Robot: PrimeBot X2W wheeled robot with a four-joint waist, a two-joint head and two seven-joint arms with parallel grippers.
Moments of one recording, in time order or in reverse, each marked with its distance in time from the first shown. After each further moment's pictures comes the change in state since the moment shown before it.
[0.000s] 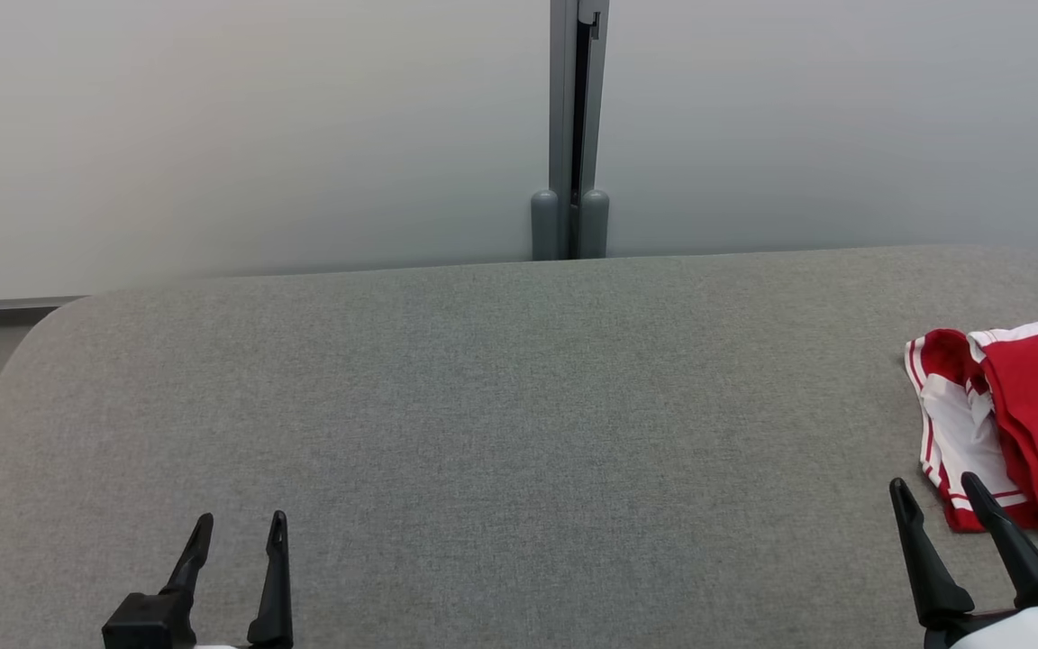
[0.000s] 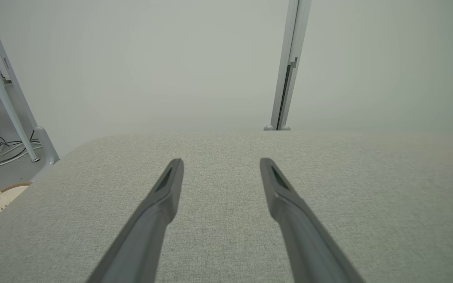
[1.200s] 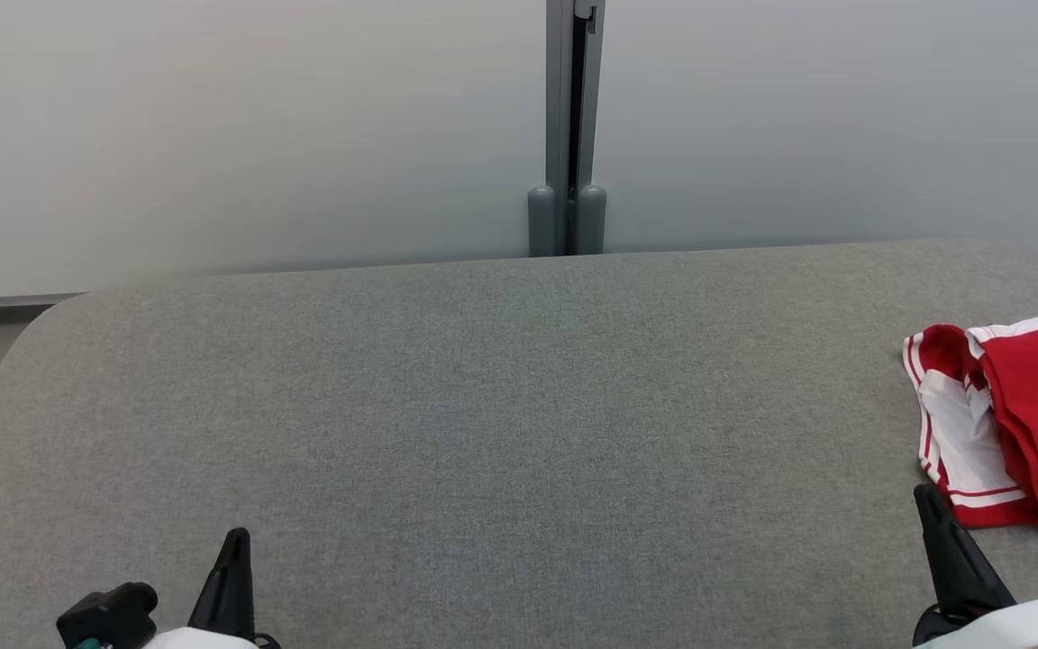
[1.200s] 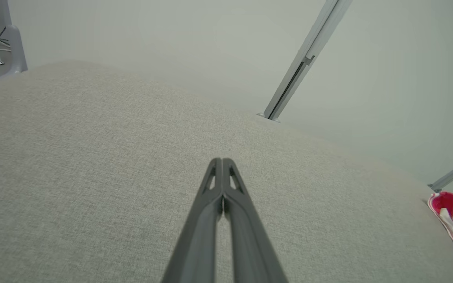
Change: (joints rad) left arm -0.016 -0.045 0.048 0.071 -0.287 -0.062 0.071; right arm -0.041 0.051 -0.015 0.119 0.298 0.000 0.001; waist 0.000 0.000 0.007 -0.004
